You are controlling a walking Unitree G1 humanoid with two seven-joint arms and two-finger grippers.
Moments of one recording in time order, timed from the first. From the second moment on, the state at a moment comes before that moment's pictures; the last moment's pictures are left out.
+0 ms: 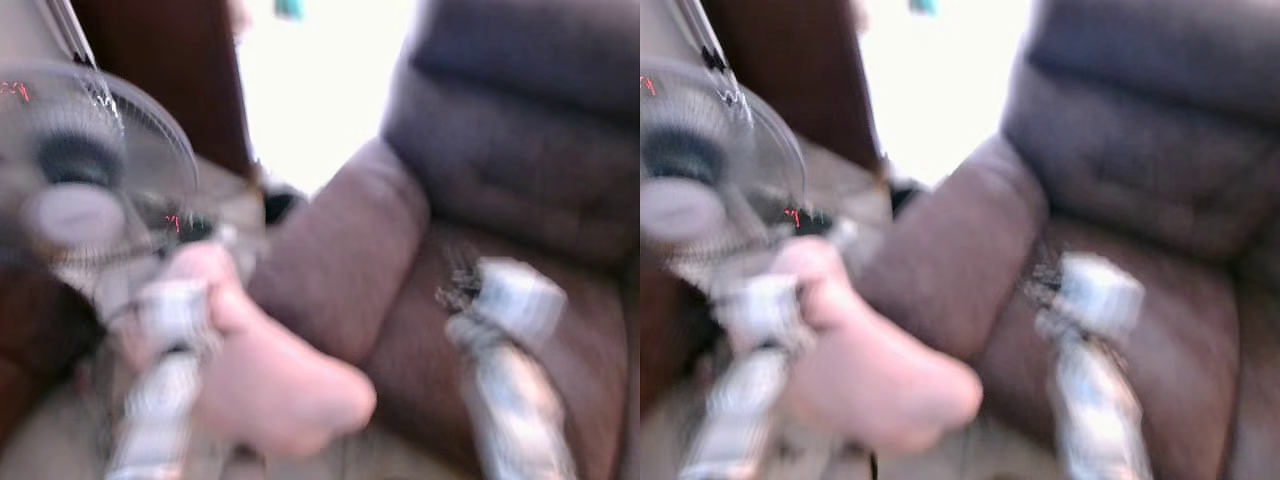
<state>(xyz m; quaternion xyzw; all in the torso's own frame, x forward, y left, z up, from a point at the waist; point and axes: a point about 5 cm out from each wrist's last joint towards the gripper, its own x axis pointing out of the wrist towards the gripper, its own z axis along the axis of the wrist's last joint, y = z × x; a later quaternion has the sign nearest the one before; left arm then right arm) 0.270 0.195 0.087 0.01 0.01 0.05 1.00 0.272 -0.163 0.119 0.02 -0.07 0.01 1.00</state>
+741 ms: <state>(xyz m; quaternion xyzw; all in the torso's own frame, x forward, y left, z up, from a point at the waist) 0.276 0.179 0.093 0.00 -0.01 0.03 1.00 0.269 -0.182 0.102 0.01 -0.04 -0.02 1.00</state>
